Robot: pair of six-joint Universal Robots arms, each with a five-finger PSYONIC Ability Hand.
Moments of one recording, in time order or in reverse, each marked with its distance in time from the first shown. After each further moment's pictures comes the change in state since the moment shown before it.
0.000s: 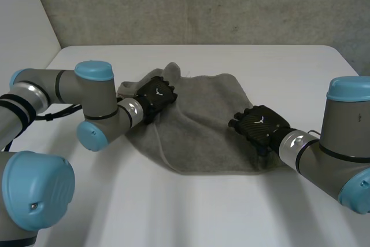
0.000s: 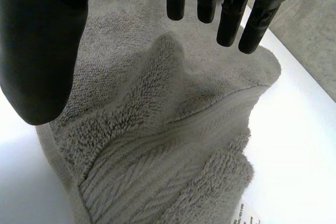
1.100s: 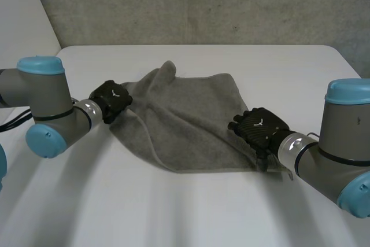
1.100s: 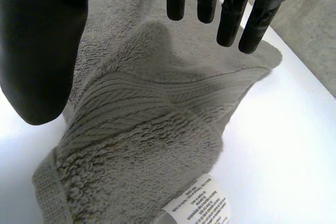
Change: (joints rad) left arm 0.165 0.349 -0.537 0.100 -0.089 0.016; right arm 0.012 -0.017 0.018 0.001 0.020 0.007; left_hand 0.781 0.828 0.829 0.865 0.830; right_hand 0.000 0.000 0.000 0.000 0.000
